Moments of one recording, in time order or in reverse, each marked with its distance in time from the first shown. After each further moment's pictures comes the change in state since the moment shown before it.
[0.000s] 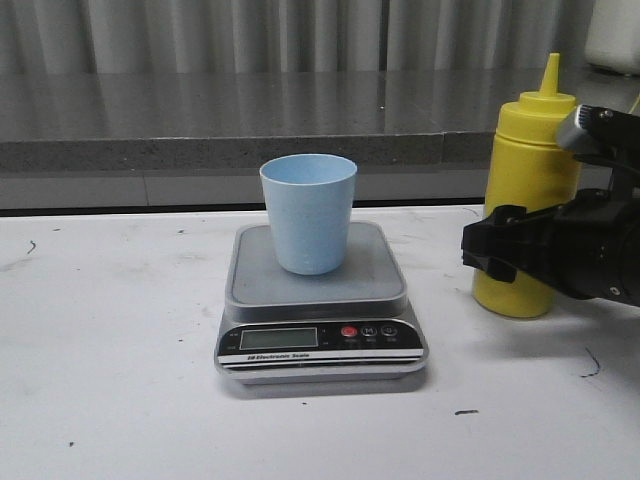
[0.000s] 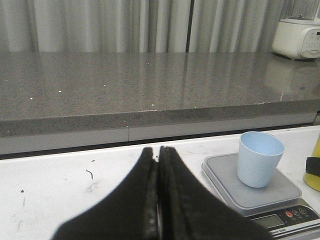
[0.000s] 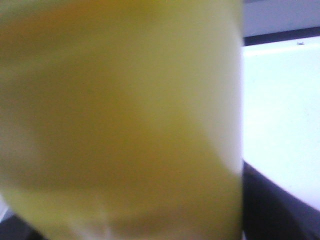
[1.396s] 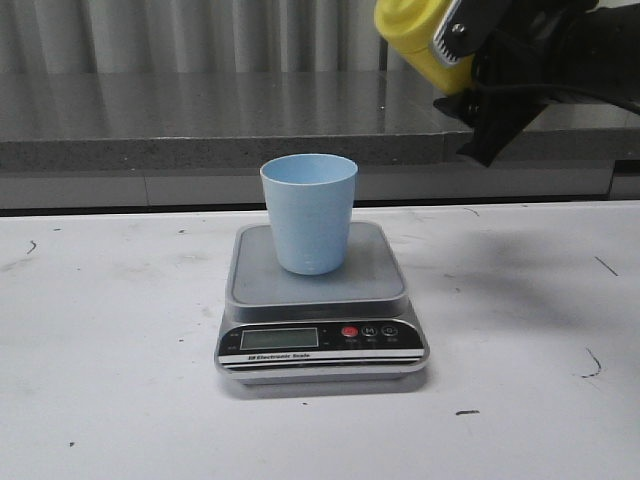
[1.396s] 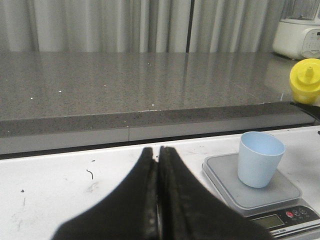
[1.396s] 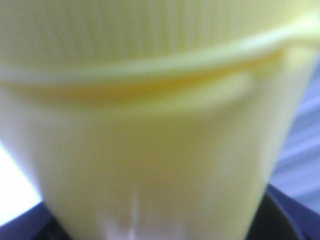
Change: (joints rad) left arm 0.000 0.000 0.000 0.000 0.000 0.000; right arm 0.000 -0.209 -0.380 -0.057 0.387 -1.242
